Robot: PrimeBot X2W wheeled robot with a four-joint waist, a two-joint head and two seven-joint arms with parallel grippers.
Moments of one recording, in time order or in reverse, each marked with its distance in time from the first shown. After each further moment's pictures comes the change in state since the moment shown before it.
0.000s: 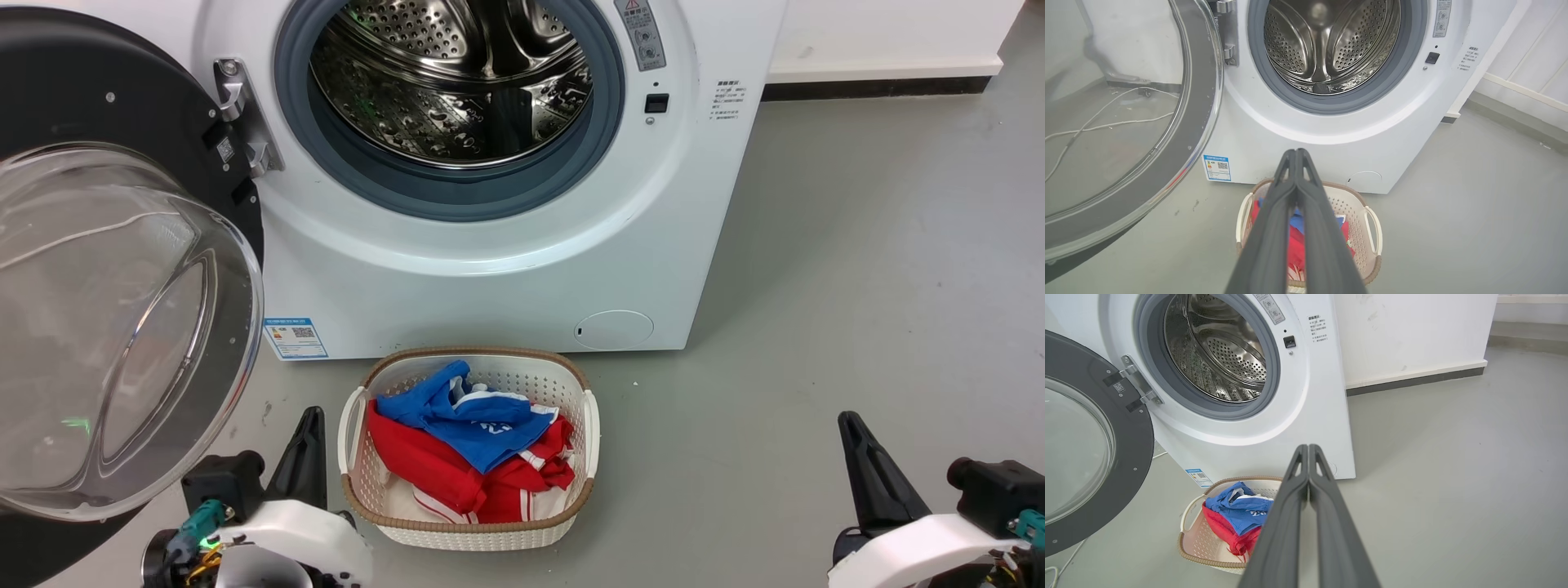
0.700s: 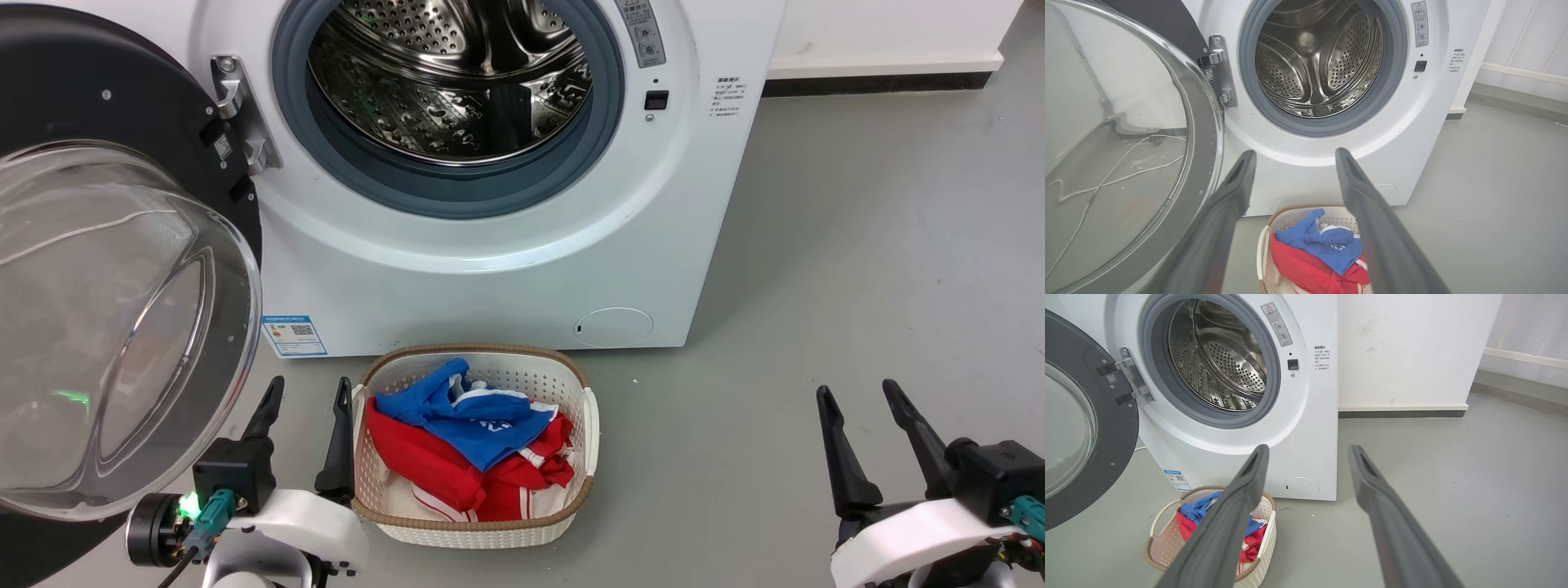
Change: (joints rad) left arm -0.031 0.042 -0.023 -0.038 0.116 0.028 -0.018; right arm -0.016 -0.001 -0.002 -0.073 -0.137 0.000 0.002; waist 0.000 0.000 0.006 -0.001
